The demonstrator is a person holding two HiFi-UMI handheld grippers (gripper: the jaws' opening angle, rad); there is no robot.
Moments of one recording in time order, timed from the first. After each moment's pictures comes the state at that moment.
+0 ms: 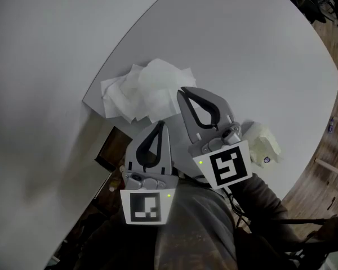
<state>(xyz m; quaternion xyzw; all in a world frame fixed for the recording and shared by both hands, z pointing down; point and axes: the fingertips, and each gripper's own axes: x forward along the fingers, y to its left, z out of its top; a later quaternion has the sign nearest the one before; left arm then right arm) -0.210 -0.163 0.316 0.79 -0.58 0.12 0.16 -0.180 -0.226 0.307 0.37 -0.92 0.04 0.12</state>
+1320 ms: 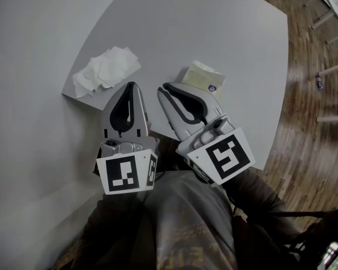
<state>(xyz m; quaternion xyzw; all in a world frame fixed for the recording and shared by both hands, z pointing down) -0.072 -0.022 0.186 0.83 -0.56 0.01 0.01 -0.017 0.003 0.190 0.45 -0.89 0.08 -0.01</state>
